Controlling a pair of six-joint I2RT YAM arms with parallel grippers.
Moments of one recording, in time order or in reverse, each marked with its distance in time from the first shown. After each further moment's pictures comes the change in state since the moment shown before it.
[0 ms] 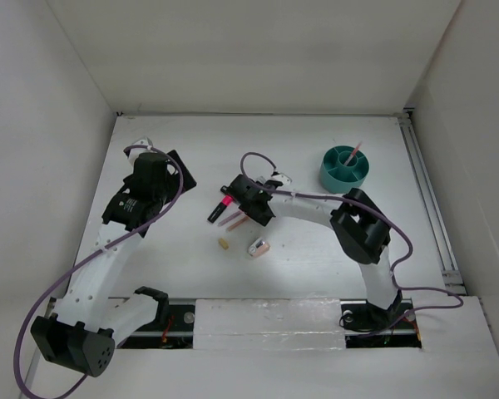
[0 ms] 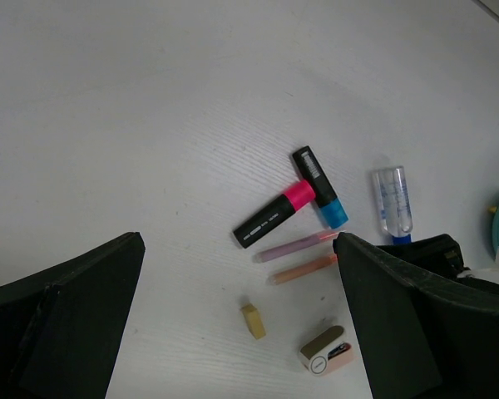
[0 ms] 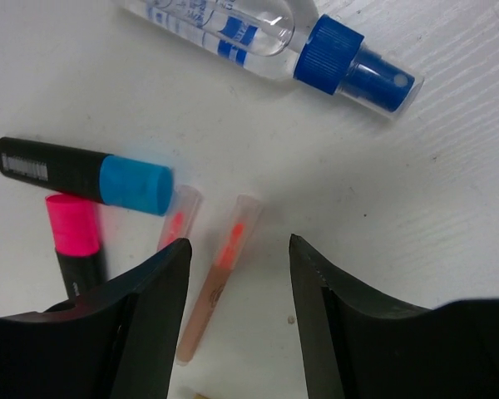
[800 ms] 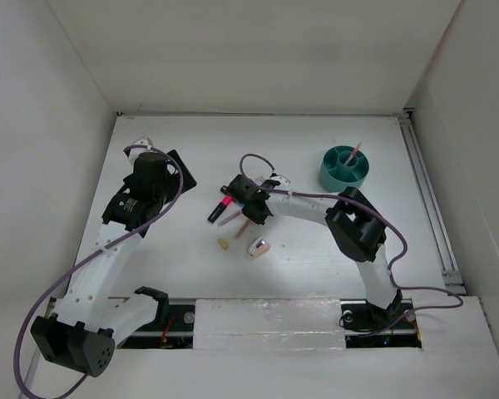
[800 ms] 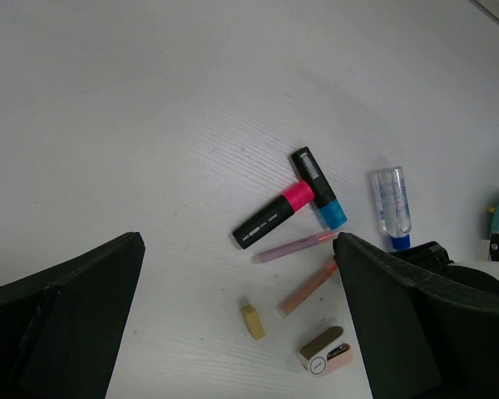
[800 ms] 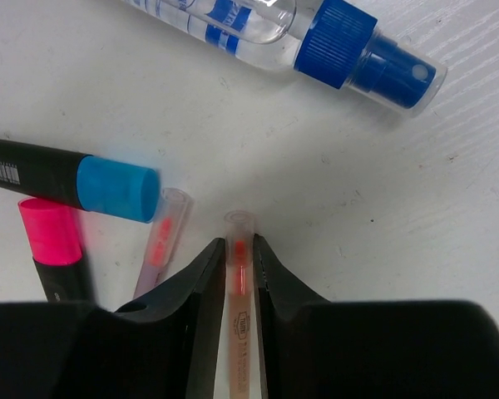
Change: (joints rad) left arm 0.000 0.000 0.000 0.005 0.002 0.000; right arm -0.012 0.049 0.024 -0.011 -0.045 0.003
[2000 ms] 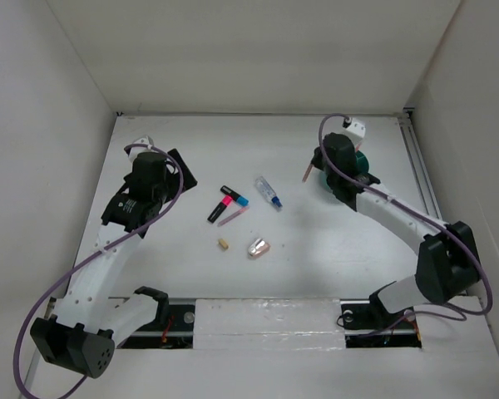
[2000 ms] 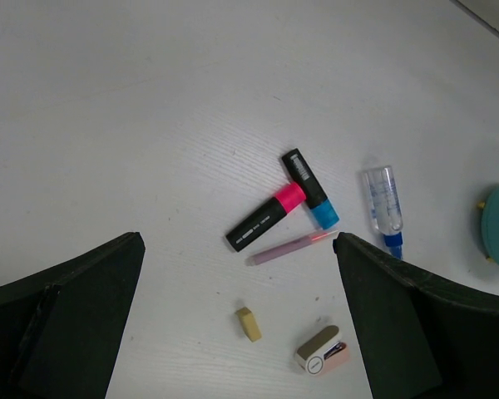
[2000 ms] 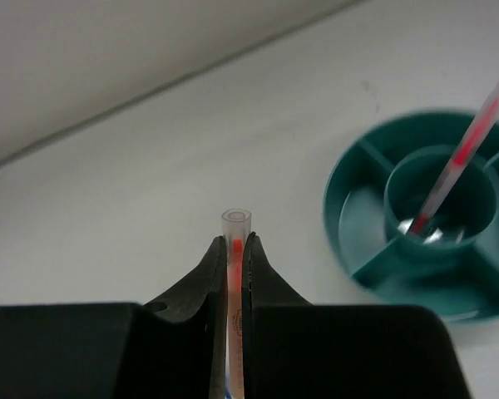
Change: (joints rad) left arm 0.000 -0.008 -0.002 0.021 0.019 0.018; right arm -0.415 -0.622 -0.485 0.690 0.007 -0.816
